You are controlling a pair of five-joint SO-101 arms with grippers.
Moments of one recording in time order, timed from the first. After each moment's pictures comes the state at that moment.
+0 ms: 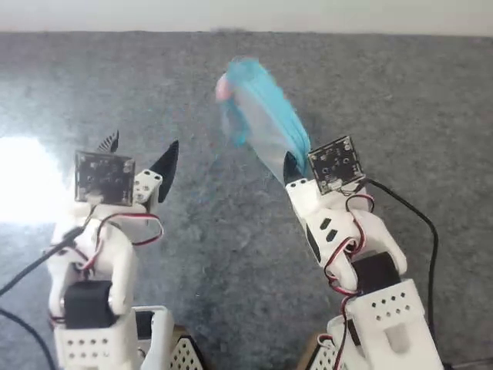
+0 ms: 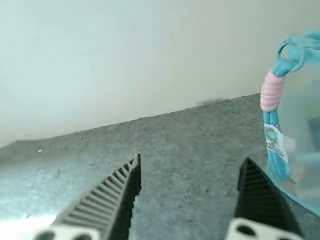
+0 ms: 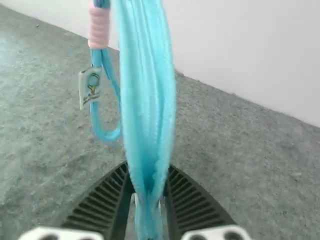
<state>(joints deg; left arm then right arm) -8.8 -77.5 56.1 51.7 -7.3 -21.7 -64.7 62.3 32.4 8.5</state>
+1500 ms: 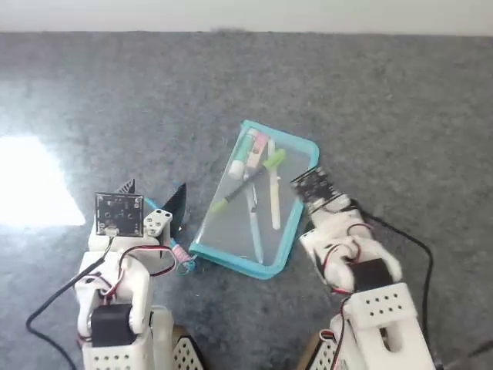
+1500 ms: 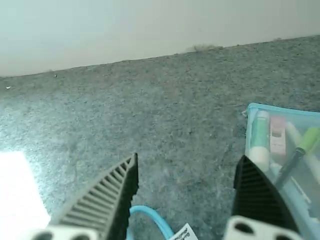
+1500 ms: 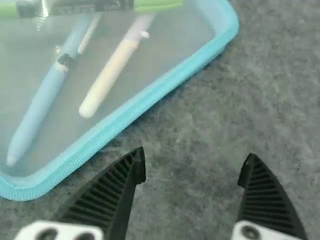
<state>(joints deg) -10.2 -103.1 82.1 58.2 -4.2 -15.5 -67.1 75.4 52.7 18.9</state>
